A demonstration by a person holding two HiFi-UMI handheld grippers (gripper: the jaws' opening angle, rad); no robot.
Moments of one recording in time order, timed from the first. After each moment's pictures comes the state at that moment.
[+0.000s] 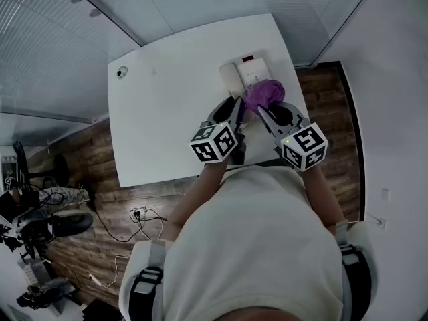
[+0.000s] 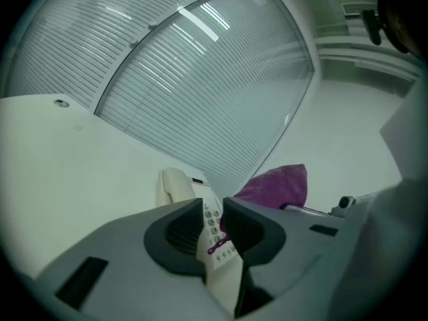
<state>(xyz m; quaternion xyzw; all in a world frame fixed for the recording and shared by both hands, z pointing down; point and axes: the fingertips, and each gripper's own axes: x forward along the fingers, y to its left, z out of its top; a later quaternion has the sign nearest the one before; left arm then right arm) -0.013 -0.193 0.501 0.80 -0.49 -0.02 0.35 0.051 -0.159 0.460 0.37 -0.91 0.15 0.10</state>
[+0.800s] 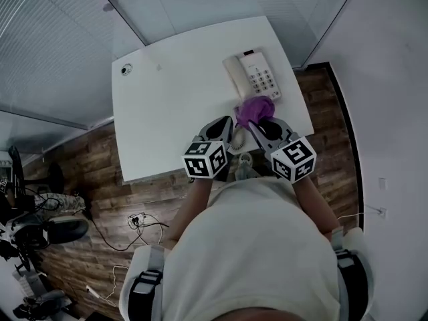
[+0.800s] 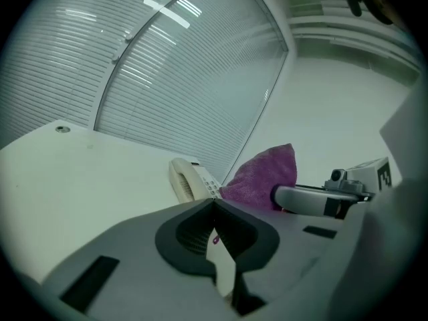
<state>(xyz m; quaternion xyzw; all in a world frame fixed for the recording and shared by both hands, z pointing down) -0.059 -0.084 0.486 0.84 -0.44 0.07 0.30 -0.003 -0.059 0.444 0.38 -0.90 0.17 0.10</state>
